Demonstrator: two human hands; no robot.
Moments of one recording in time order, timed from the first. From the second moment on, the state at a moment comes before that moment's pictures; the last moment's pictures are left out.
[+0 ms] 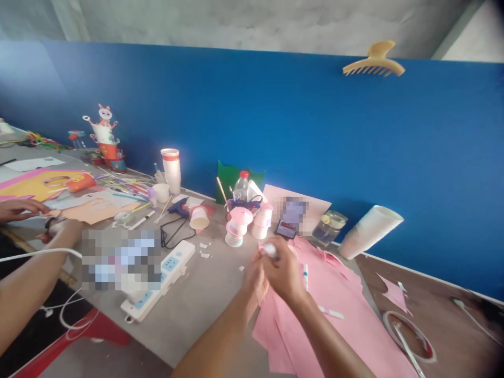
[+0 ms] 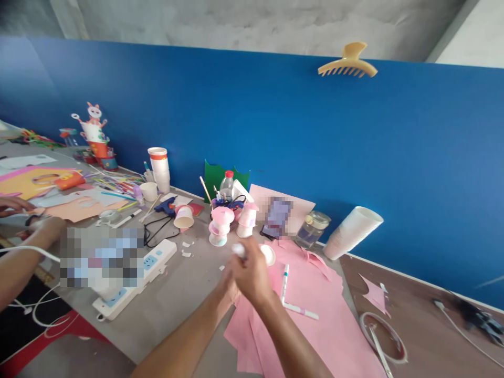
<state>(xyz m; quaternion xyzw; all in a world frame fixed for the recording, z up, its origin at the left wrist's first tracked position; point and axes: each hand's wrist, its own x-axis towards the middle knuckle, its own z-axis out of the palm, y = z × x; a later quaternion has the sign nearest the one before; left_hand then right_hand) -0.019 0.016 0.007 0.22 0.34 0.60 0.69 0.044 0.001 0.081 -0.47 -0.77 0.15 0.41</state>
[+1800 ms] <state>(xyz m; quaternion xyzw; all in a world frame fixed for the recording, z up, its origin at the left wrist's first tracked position) -0.007 -0.016 0.031 0.43 0.23 0.45 0.75 0.154 -0.028 0.036 -0.47 -0.65 0.35 0.49</state>
